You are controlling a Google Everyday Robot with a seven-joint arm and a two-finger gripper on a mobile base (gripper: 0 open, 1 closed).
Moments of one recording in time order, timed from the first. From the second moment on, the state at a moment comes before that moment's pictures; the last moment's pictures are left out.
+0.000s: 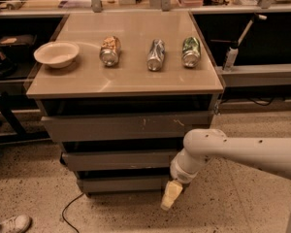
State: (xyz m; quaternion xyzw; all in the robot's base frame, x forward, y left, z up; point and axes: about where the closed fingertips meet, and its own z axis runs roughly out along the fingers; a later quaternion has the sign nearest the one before) arm 0.470 -0.094 0.477 -0.57 0.80 0.17 0.08
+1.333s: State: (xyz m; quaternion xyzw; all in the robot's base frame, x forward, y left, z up) arm 0.492 -0.099 0.268 -0.53 0.82 0.20 0.05
